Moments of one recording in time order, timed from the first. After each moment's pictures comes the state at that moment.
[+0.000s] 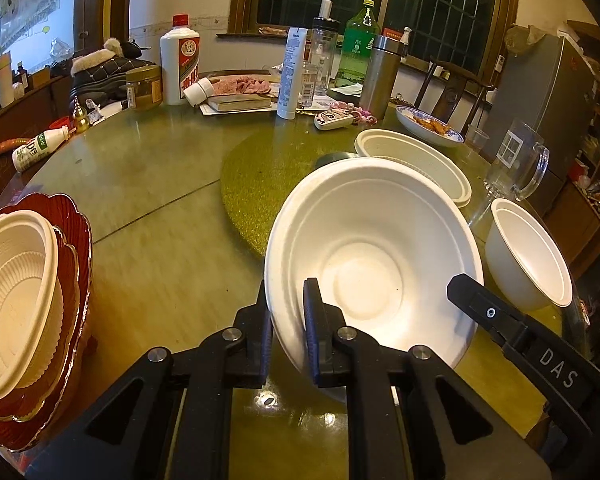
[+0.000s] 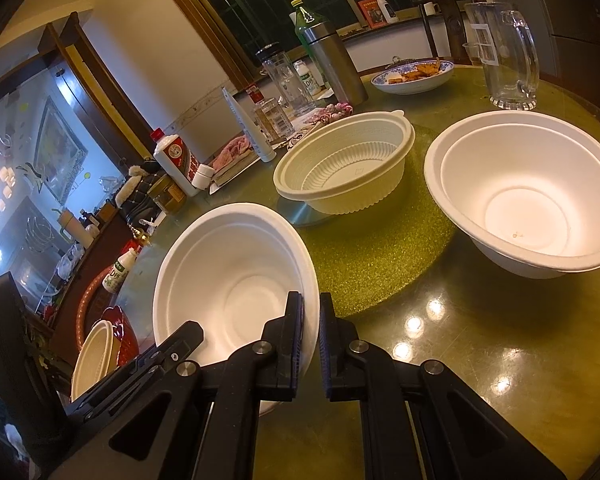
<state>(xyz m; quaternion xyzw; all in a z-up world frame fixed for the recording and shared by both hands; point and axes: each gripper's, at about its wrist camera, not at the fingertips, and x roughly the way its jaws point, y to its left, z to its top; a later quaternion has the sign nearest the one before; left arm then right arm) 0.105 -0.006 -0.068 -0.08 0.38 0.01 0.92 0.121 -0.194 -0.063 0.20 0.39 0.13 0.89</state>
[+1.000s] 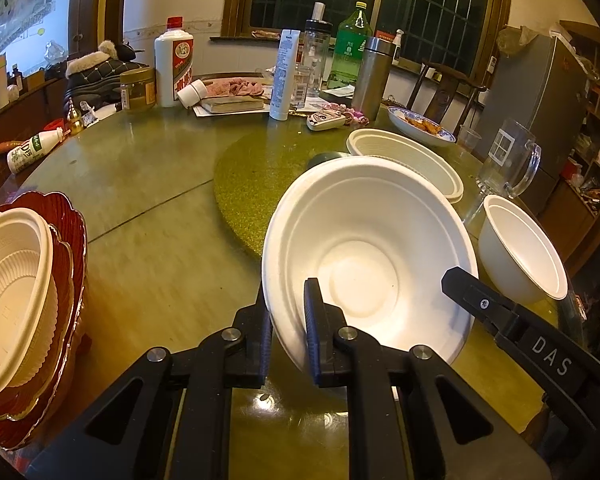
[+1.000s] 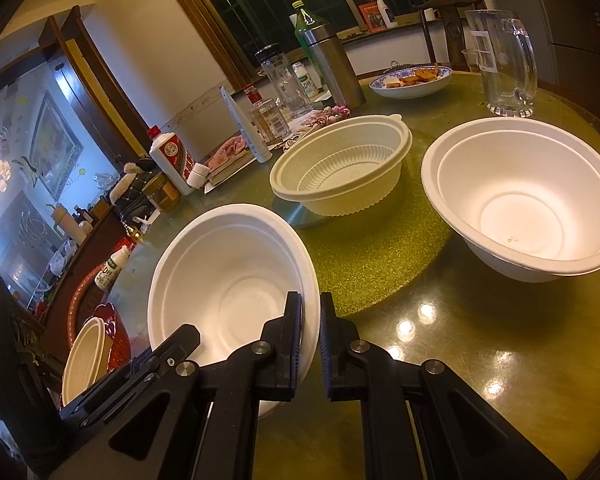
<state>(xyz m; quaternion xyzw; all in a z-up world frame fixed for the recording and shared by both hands) 0.101 -0.006 -0.069 -0.08 0.38 -0.01 0.92 0.122 -0.189 -0.063 0.19 0.38 0.12 0.90</state>
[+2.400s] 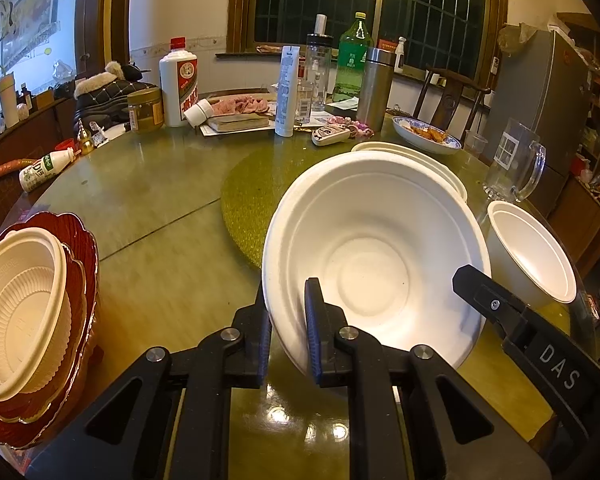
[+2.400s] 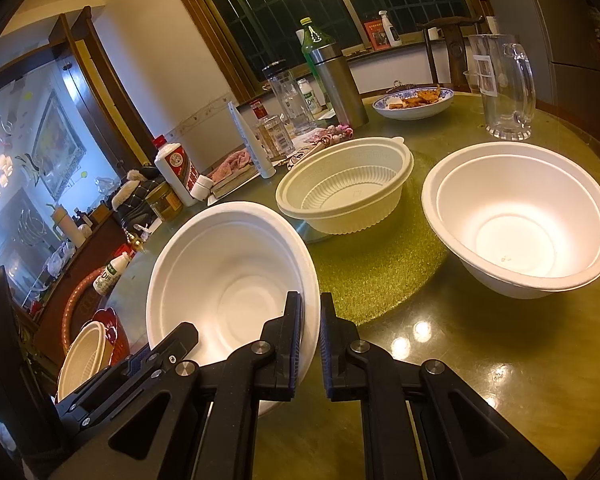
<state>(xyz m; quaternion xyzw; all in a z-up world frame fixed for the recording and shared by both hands) 0.100 -0.015 -0.063 -0.05 0.35 0.02 0.93 0.112 -0.188 -0.055 0.17 0.35 0.11 0.91</state>
